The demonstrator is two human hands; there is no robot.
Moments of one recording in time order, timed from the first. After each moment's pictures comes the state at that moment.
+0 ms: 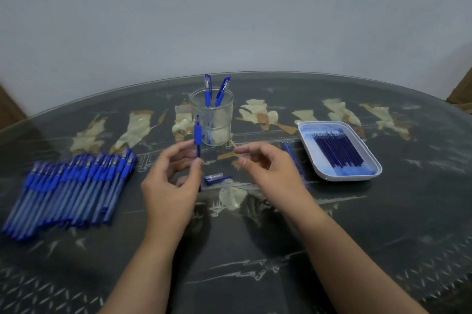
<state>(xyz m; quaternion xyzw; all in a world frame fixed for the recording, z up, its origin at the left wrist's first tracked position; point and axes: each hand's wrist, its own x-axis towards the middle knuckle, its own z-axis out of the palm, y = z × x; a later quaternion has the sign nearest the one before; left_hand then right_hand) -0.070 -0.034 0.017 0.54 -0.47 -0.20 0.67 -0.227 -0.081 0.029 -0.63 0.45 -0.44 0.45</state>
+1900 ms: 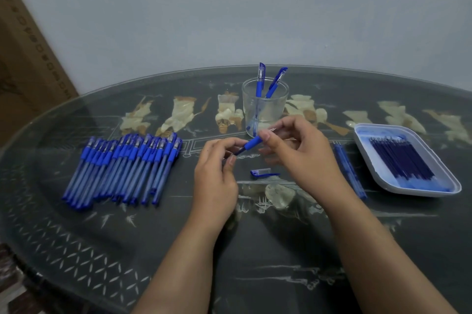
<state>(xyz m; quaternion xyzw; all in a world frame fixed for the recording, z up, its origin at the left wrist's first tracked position) -0.044 -0.044 -0.001 0.60 -0.55 -0.13 0.57 -0.184 -0.093 0.046 -0.65 0.41 -0.45 0.46</state>
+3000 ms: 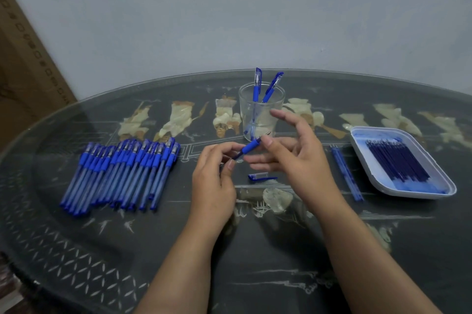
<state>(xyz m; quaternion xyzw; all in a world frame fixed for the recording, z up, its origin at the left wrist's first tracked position) -0.043 -0.044 -0.001 0.60 -0.55 -0.13 0.56 -0.181 -0.086 0.045 -0.59 0.32 -0.48 0.56</state>
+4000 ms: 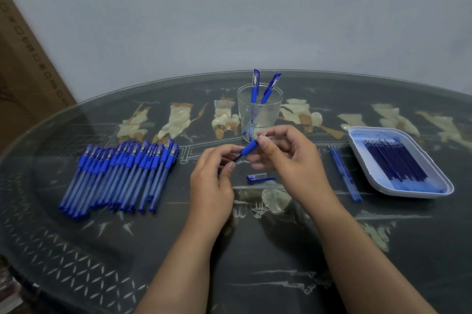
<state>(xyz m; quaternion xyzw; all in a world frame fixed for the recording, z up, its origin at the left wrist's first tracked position) -0.041 -0.045 -0.005 0.60 -0.55 -0.13 0.56 -0.177 -0.092 0.035 -0.59 0.34 -0.50 0.54</state>
